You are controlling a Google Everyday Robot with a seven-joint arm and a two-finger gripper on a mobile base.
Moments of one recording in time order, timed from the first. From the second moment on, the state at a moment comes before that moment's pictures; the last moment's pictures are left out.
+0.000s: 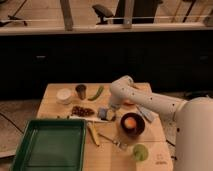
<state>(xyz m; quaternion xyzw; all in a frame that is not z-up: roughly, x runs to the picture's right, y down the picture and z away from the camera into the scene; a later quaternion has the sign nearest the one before) 0.046 0.155 0.888 -0.34 -0.02 0.22 0.91</state>
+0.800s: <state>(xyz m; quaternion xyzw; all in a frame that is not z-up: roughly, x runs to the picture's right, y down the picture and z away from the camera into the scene) 0.046 0.159 0.886 -0.34 -0.02 0.21 0.91</state>
